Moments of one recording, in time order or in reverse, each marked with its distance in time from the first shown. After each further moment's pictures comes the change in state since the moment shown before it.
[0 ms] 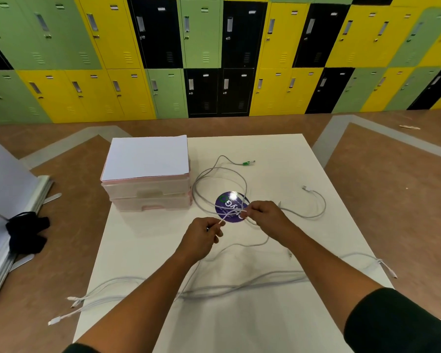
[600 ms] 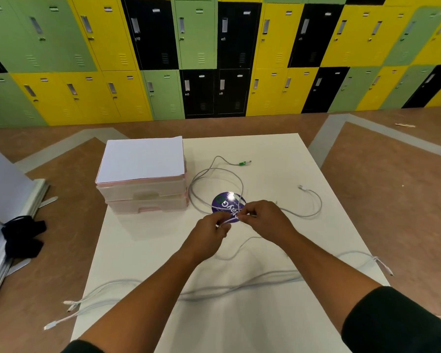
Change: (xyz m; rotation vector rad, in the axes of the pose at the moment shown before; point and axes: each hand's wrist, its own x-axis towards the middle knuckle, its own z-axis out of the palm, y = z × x) left_hand 0.000 0.021 0.013 0.140 -0.071 0.151; right_hand 0.000 0.002 -0.002 -0.356 0.059 -0.103
